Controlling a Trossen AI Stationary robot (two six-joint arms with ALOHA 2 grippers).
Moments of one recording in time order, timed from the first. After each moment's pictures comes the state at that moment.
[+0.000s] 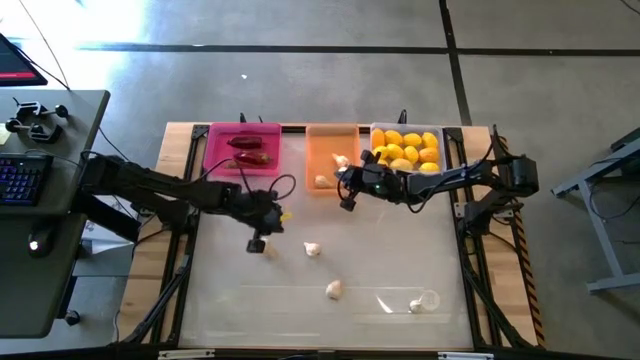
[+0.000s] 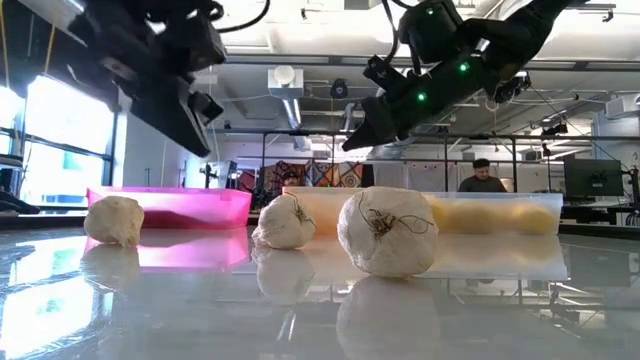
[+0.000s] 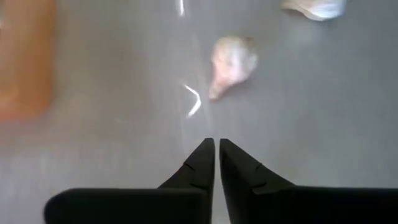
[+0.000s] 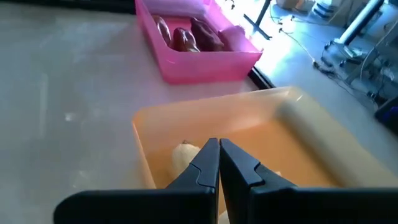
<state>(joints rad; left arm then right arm) -0.07 1.26 0.69 -0.32 0.06 0.07 -0.15 1.60 0.77 0.40 0.35 -0.13</state>
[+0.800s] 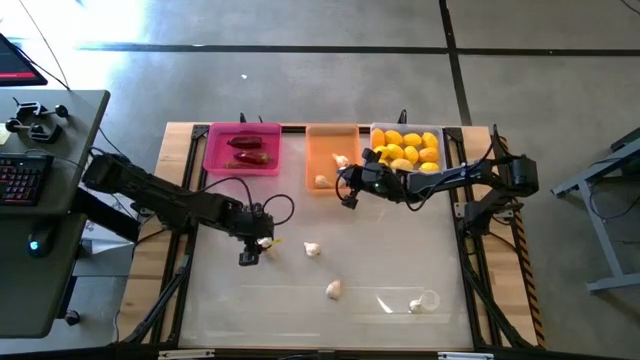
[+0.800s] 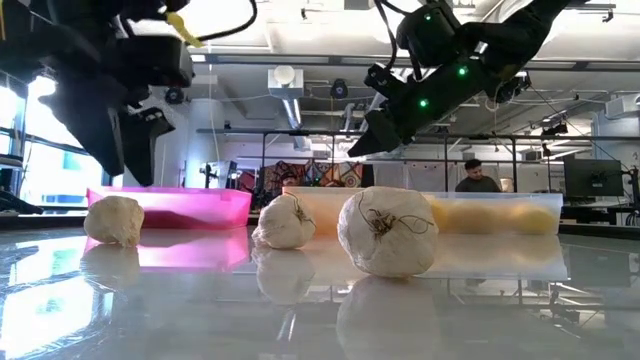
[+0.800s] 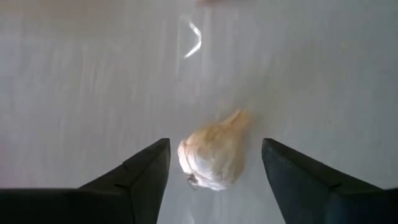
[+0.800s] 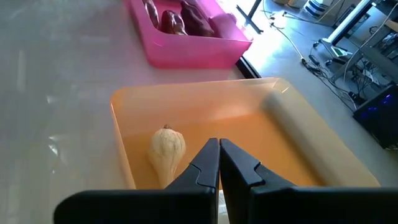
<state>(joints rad) -0.24 1.30 0.72 -0.57 -0.04 -0.28 -0.16 1.60 0.77 0.36 0.38 -0.20</state>
